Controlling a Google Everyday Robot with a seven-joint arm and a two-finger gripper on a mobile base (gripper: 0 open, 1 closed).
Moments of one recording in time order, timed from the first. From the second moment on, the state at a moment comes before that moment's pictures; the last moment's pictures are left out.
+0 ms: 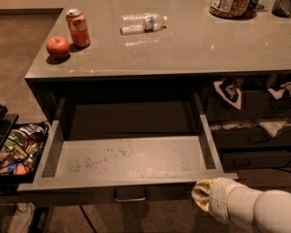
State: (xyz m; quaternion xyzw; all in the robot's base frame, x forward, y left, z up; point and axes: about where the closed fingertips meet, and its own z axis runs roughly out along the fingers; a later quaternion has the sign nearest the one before) arm 0.378 -0.156 0.643 -0.64 0.68 -0.06 0.35
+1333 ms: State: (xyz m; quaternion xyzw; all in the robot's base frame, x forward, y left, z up) arm 0.477 -0.088 0.646 -0.70 0.62 -0.06 0.36
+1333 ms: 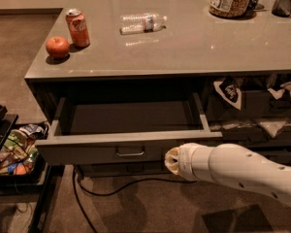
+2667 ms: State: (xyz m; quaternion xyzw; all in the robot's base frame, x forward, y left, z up) arm 0.571 -0.098 0.616 -0.70 0.58 -0.11 0.40
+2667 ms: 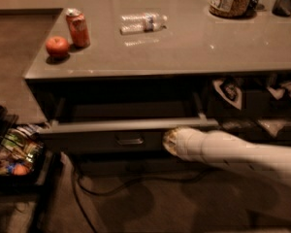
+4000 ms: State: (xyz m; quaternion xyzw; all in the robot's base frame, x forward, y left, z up) arm 0.670 -0.130 0.634 -0.67 0.56 -0.21 0.43
